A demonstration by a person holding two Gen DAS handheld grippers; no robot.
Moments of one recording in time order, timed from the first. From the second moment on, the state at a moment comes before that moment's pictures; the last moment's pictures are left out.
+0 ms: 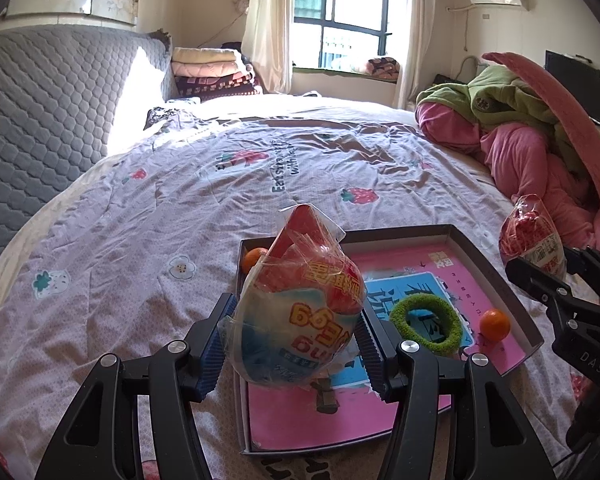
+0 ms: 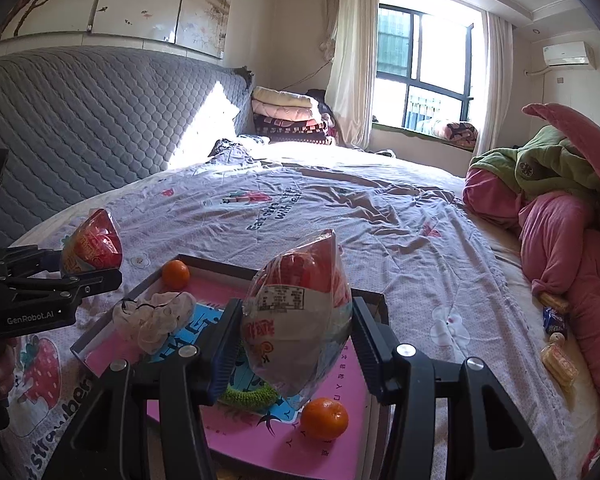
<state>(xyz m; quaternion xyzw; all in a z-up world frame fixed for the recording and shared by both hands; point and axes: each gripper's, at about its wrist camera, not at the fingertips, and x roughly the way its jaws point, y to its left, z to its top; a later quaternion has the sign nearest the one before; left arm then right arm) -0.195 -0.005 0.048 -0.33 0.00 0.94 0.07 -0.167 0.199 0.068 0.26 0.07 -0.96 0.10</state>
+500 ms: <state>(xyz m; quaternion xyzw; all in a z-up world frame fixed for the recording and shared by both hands) -0.186 0.026 0.025 -0.35 0.02 0.93 0.10 -0.164 0.195 0.044 0.30 0.06 -0.94 0.12</state>
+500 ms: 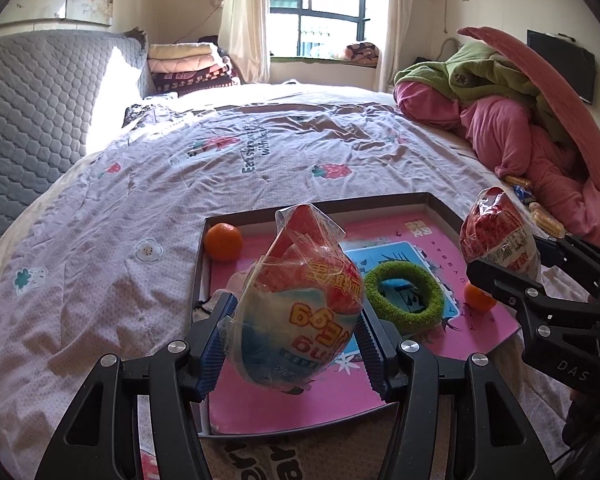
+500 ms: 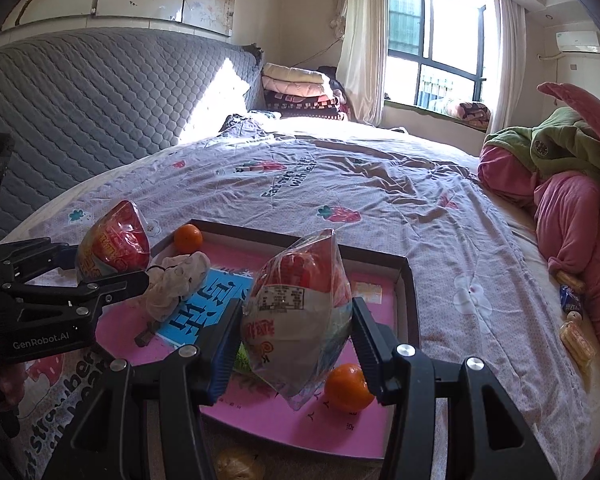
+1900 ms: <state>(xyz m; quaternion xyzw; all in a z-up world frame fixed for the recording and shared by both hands) -0.193 0.047 -0.013 -0.40 0.03 0.91 0.12 -0.170 0.194 0.008 0.37 0.07 -0.92 0.11</state>
